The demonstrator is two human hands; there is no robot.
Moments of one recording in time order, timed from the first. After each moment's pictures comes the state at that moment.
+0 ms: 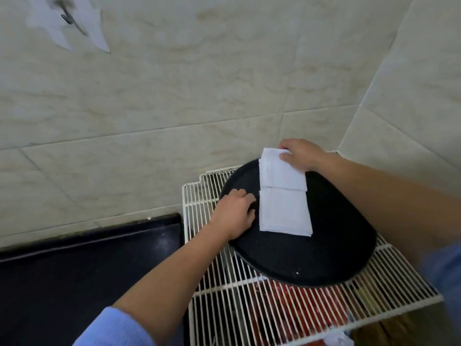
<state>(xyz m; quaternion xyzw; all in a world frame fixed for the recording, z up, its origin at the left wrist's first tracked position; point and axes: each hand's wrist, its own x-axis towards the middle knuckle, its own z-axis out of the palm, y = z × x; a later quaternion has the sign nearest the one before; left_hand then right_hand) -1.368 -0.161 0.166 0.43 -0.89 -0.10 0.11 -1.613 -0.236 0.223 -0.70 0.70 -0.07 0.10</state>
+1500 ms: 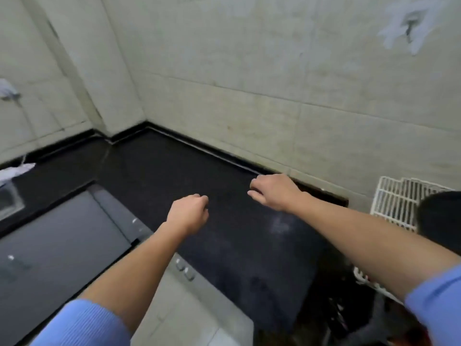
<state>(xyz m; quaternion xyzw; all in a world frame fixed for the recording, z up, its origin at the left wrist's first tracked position) -0.973 0.183 0.189 0.83 -0.55 0.04 0.02 -1.147 -0.006 0.204 -0.98 0.16 -0.10 -0.06</state>
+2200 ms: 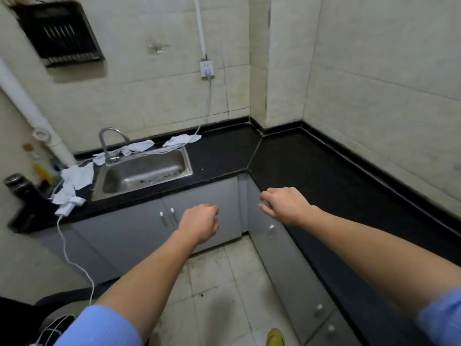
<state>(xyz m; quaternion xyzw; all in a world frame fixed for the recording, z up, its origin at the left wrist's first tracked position) -0.625 0.510 0.173 0.95 -0.30 0.01 0.00 -0.681 0.261 0.181 -0.99 -0.12 -0.09 -0.03</state>
